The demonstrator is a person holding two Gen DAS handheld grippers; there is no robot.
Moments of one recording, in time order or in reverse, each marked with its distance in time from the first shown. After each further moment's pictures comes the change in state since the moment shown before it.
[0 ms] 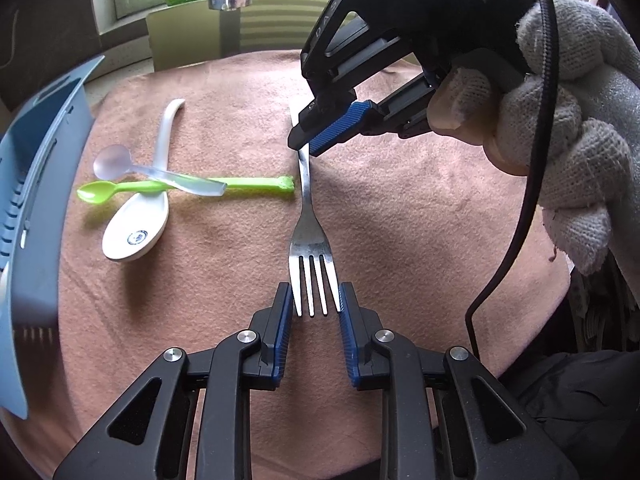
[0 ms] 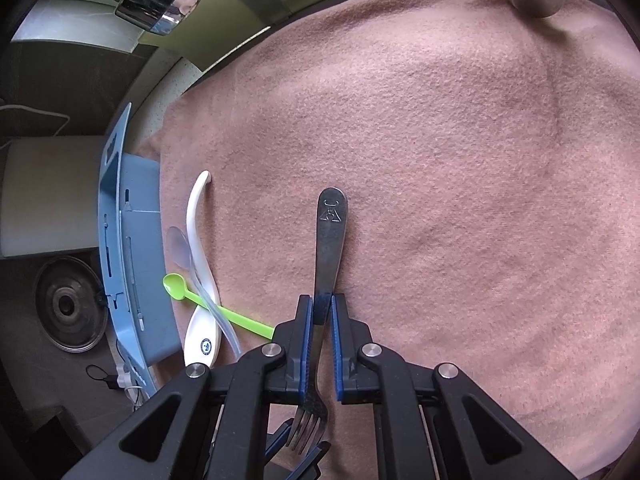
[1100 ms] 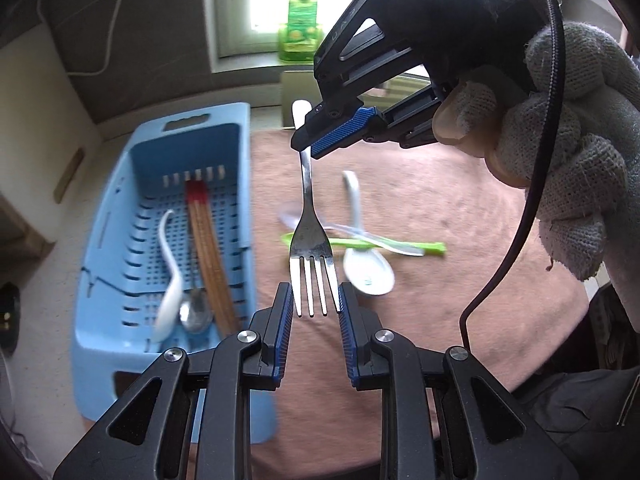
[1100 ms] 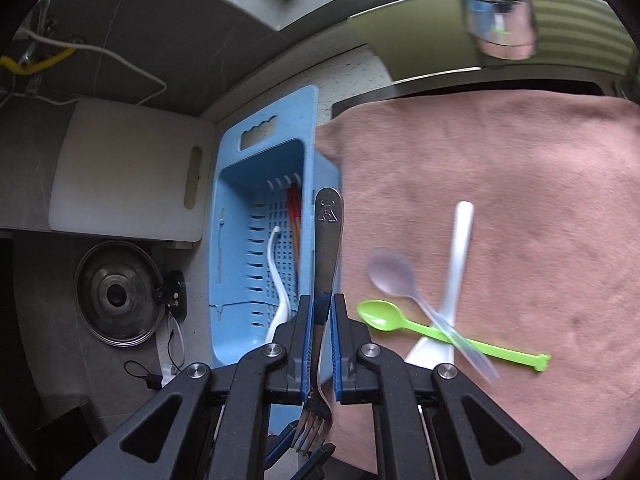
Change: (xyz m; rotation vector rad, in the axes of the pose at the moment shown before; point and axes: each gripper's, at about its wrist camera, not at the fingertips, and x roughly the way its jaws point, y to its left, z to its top) left arm -0.101 0.125 0.008 -0.052 -0.143 0.128; right arm 0.007 0.182 -0.005 -0.146 -0.066 0.137
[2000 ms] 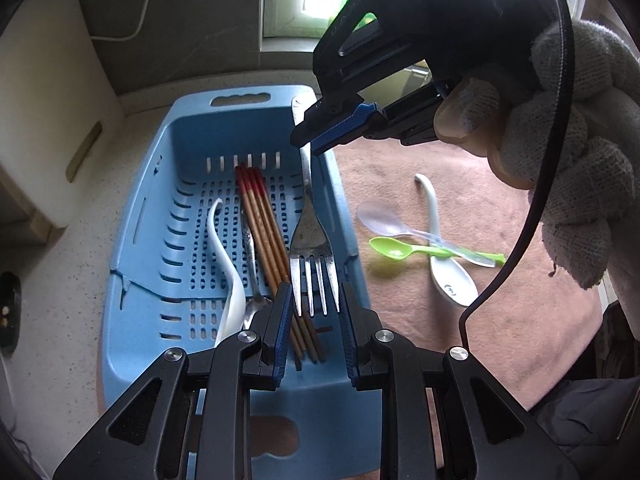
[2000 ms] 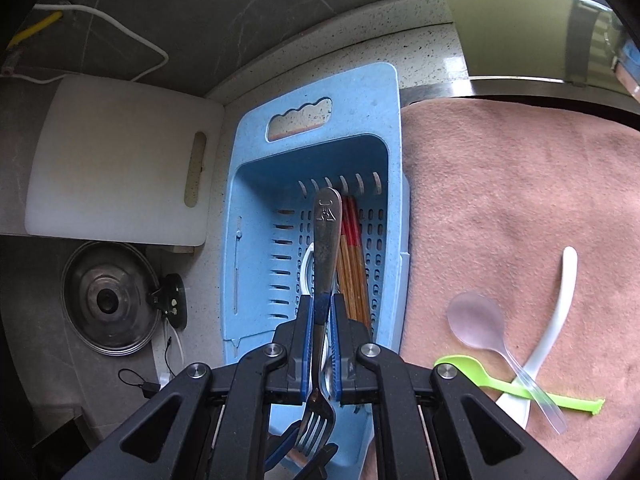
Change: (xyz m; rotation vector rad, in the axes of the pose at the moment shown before) left arm 0.025 0.067 0.005 -0.068 0.038 0.007; right arm 0.068 0.046 0.035 -0.032 0.051 -0.020
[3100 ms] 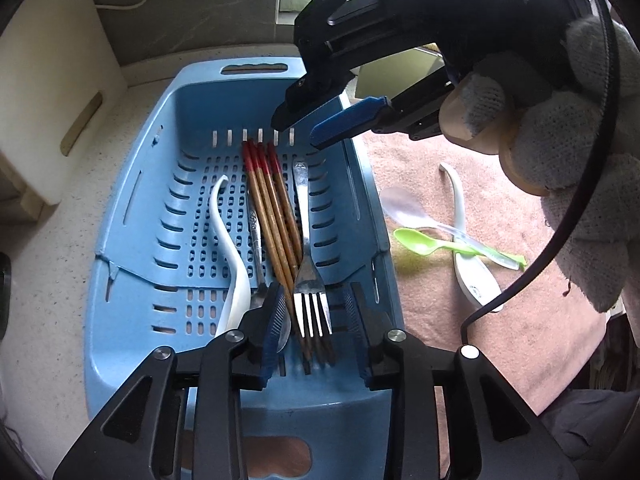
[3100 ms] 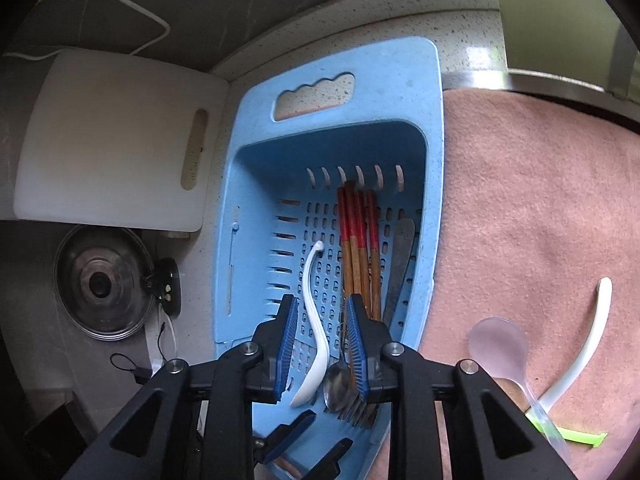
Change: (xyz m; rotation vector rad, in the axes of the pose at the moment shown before) left arm 0.022 0.014 0.003 -0.059 0.060 0.012; right arm 0.024 0.009 0.010 -0.072 0.053 0.003
